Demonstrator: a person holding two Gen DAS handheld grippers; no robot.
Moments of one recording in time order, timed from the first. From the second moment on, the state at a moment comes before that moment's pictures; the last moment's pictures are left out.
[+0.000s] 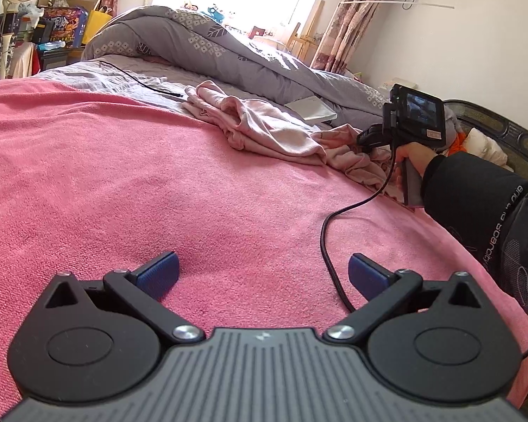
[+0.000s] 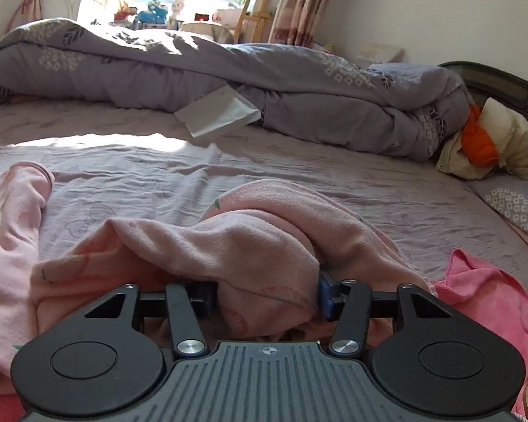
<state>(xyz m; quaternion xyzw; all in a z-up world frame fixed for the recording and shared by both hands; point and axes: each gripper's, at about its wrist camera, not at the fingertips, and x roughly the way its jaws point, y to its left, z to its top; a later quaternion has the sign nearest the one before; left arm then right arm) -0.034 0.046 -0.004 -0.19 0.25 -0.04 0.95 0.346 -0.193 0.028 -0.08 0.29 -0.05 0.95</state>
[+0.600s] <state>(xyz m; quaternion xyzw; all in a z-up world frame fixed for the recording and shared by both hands) -0.048 0.064 -0.005 -0.26 0.21 -0.05 0.94 0.027 -0.252 0.209 -0.04 0.20 0.31 0.93</state>
